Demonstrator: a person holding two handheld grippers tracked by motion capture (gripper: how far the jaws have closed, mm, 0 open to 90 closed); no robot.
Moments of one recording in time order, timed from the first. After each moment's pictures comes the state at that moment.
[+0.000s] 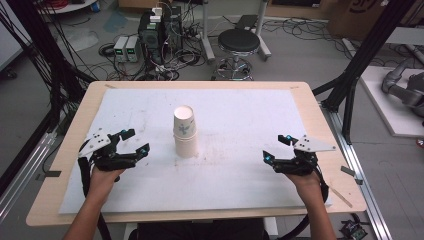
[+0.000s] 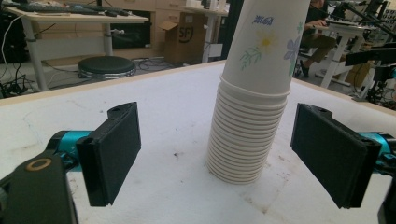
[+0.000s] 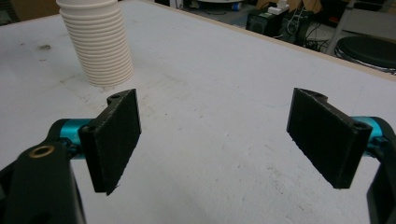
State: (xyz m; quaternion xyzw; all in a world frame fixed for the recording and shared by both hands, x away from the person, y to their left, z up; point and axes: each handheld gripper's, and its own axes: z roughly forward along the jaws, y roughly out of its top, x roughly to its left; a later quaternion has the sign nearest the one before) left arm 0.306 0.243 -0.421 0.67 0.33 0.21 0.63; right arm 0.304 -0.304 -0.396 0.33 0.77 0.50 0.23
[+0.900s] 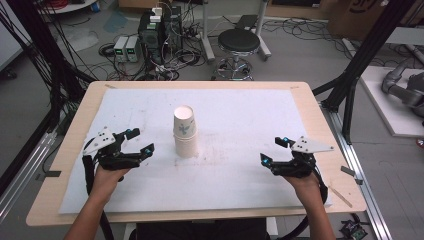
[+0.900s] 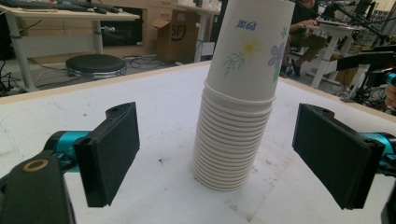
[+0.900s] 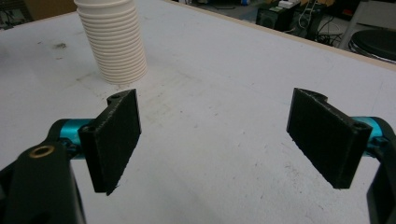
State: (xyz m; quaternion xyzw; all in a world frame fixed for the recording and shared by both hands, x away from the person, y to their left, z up) left arm 0.307 0.230 -0.414 0.67 0.32 0.19 0.63; right arm 0.299 -0.296 -0.393 0.33 0.78 0.49 0.21
